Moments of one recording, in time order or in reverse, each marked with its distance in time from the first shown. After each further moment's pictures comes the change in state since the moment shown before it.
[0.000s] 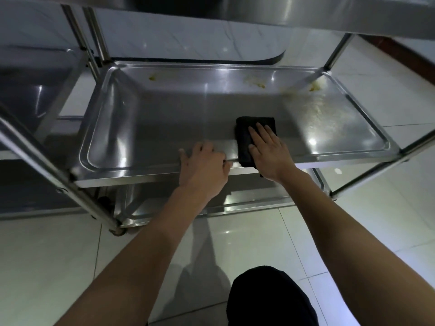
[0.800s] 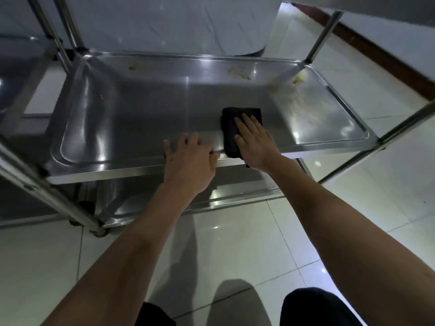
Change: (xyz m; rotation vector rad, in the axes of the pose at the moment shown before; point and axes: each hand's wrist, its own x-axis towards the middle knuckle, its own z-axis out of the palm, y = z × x) left_hand 0.008 -0.014 0.003 0.030 0.015 0.037; right_hand 0.015 -0.009 0.001 -0.107 -0.046 0.008
